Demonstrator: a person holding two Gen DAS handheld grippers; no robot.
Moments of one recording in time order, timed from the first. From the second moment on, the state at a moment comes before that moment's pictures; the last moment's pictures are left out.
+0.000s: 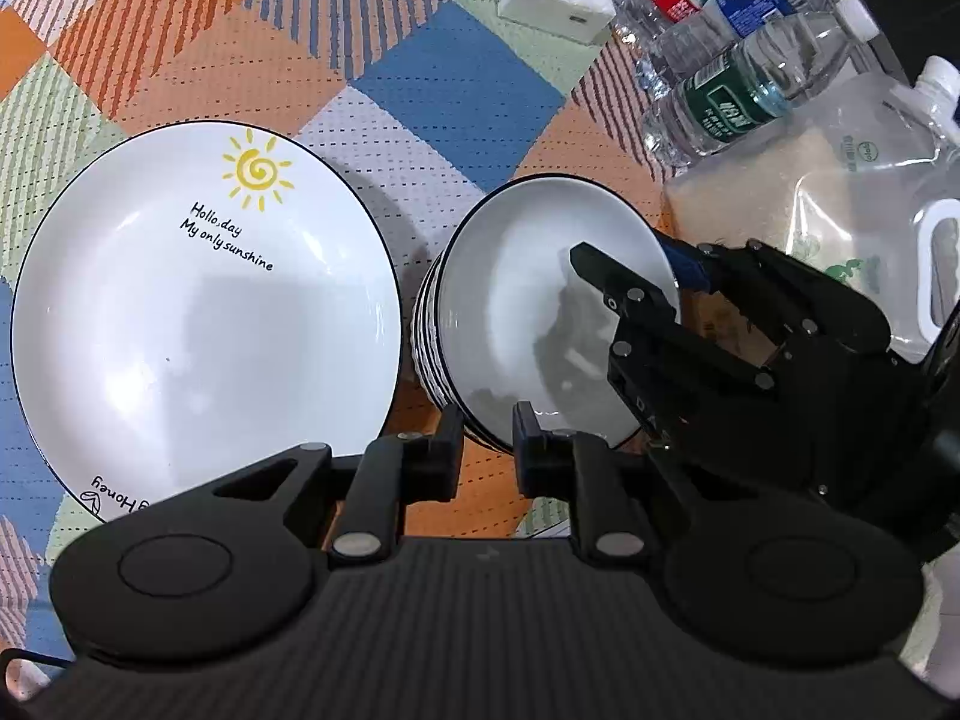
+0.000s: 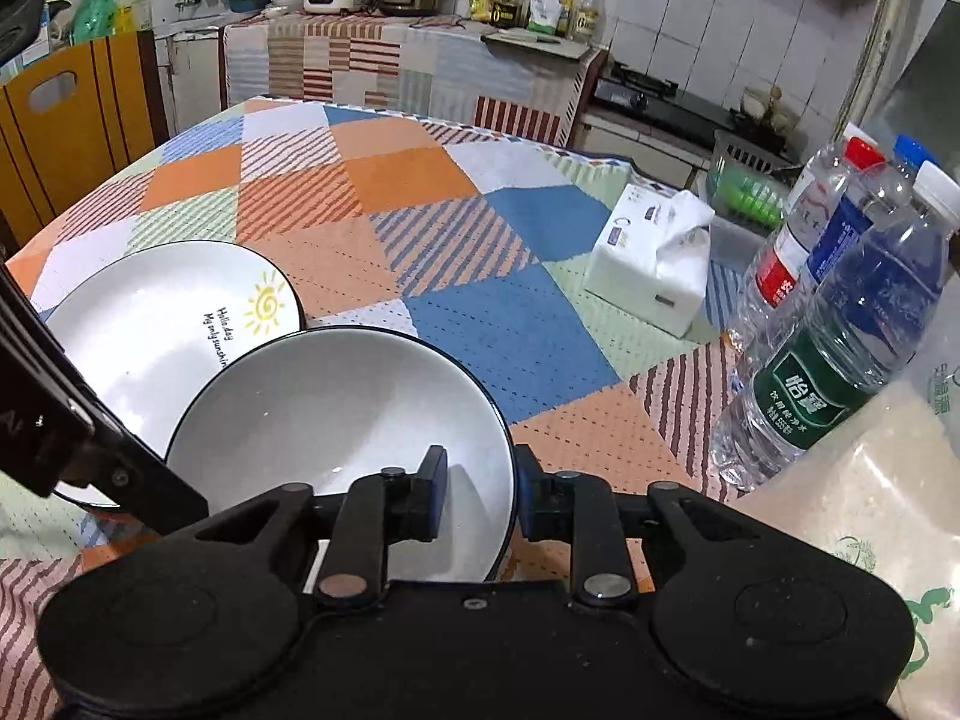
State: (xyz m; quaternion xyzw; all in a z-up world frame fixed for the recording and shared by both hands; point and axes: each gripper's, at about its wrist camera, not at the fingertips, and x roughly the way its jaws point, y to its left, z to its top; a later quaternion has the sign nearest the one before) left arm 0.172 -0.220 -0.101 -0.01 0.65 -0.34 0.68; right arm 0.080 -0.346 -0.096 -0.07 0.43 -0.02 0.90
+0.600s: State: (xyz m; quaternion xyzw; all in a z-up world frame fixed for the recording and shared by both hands) left arm 0.154 -0.176 -0.081 -0.02 0.54 -0.36 0.76; right arm -0.011 -0.326 -0.083 0.02 0.36 -0.03 0.93
